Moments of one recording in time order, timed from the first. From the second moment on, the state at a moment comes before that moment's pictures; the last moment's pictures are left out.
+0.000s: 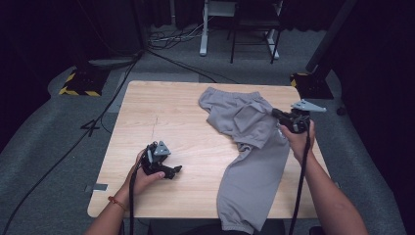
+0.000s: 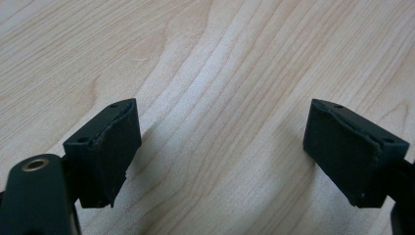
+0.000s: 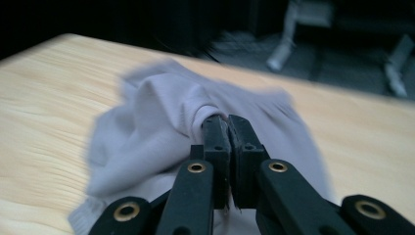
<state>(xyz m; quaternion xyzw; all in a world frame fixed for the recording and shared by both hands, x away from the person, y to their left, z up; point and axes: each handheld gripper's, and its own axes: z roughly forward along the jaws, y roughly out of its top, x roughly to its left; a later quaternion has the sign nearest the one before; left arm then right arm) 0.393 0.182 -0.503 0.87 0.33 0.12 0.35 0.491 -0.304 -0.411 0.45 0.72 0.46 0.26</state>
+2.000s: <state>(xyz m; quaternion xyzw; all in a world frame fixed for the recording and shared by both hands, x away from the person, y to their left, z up) 0.488 0.011 -0.435 0.89 0.21 0.15 0.37 0.486 -0.350 -0.493 0.44 0.81 0.33 0.20</state>
